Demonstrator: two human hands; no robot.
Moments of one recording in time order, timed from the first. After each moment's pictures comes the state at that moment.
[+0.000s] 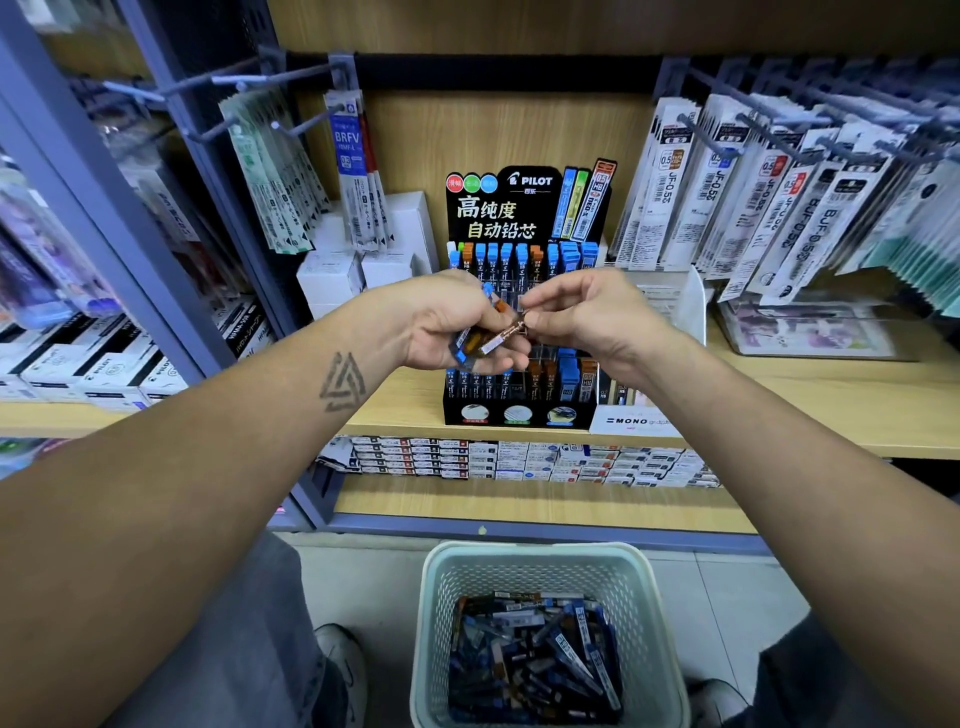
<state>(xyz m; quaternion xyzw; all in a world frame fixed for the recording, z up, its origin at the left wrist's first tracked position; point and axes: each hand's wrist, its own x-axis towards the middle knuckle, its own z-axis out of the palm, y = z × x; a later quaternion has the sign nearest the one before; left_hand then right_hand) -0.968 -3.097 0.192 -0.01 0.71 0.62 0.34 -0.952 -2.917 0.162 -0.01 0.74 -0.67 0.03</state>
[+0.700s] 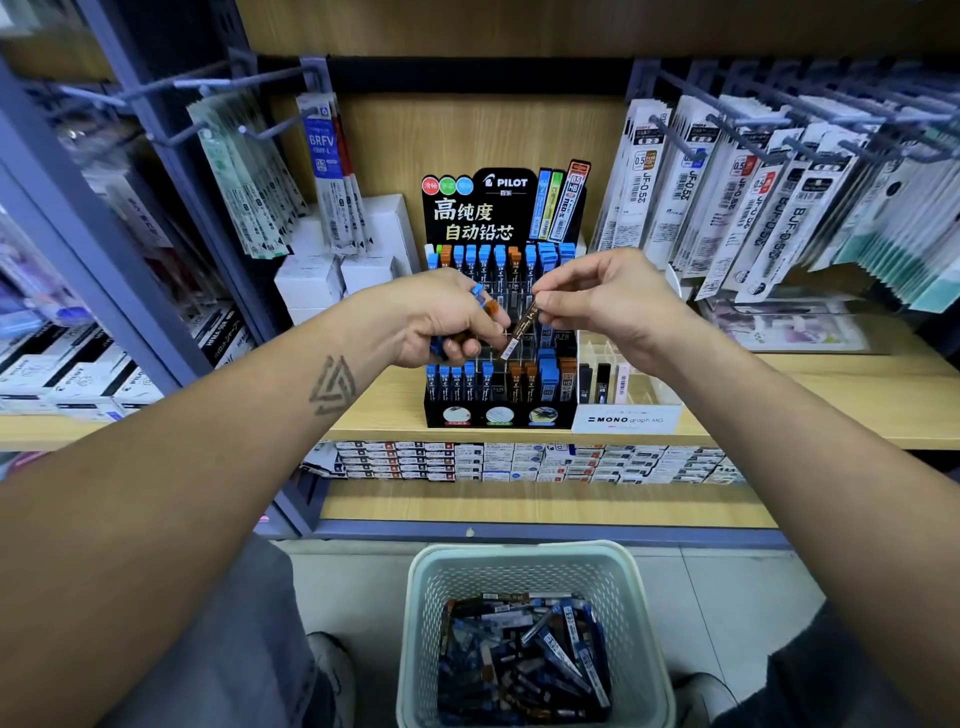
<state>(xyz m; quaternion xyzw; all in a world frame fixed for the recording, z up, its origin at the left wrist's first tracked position) -0.975 -3.085 0.191 0.03 0.79 0.55 0.28 -0.943 -2.889 0.181 0.00 0.77 -0.63 -0.02</state>
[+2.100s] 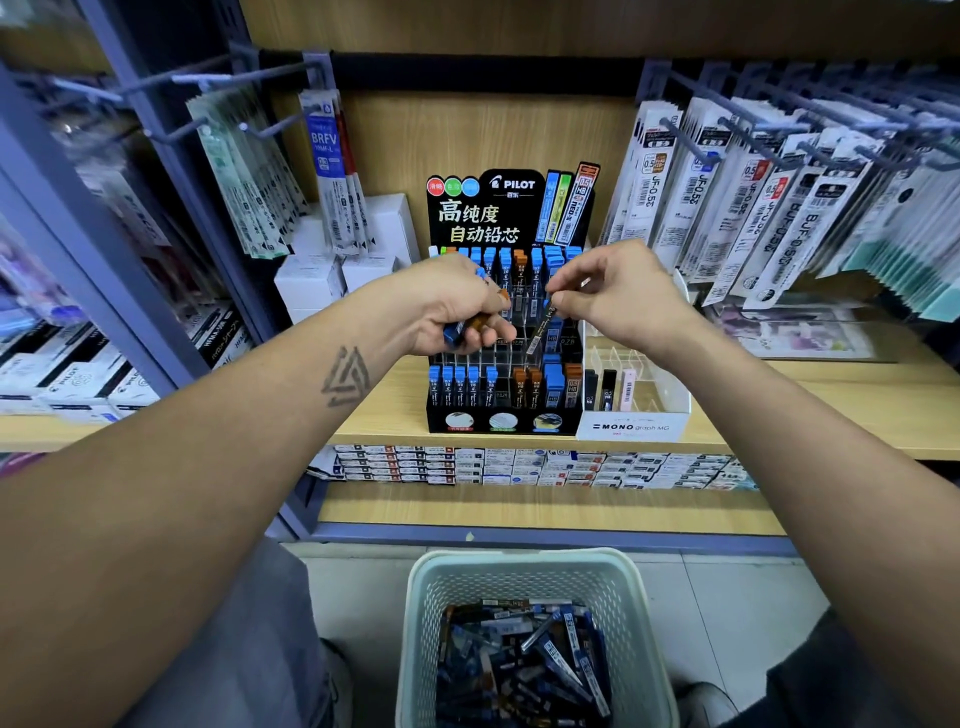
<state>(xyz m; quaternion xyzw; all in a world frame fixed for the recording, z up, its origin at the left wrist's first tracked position) -0.984 -3.075 0.200 0.00 0.78 0.58 0.25 -0.953 -2.888 0.186 -0.03 0.90 -0.43 -0.09</state>
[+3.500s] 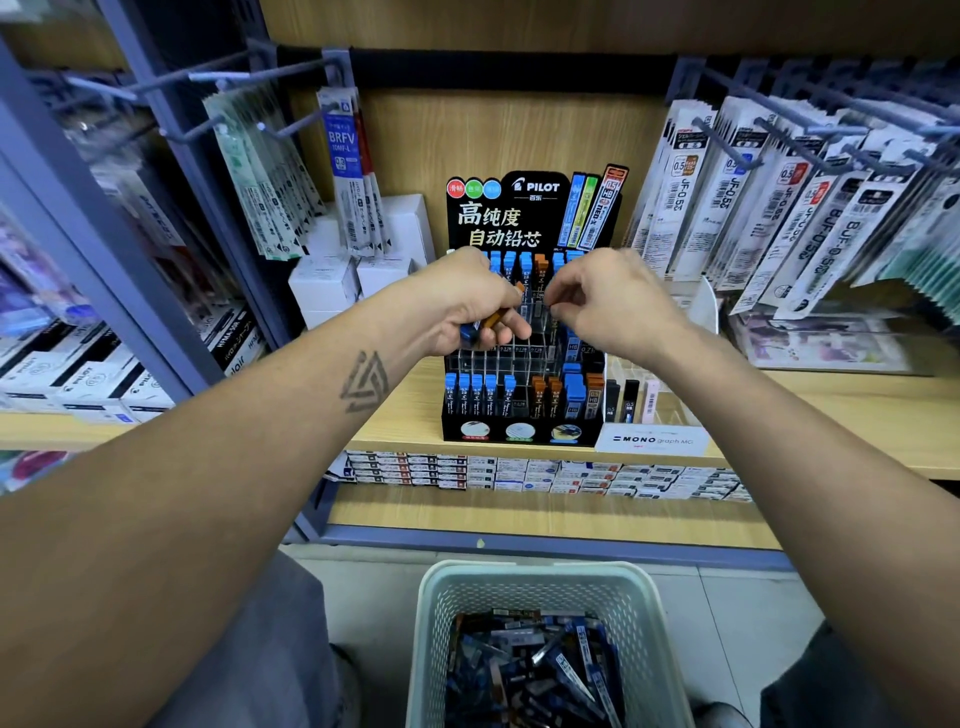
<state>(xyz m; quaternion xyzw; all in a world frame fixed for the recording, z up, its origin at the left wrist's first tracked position) -1.000 -3.075 0.195 0.00 0.79 0.57 0.21 -0.974 -2.908 0.185 -0.10 0.97 -0.18 -0.12</state>
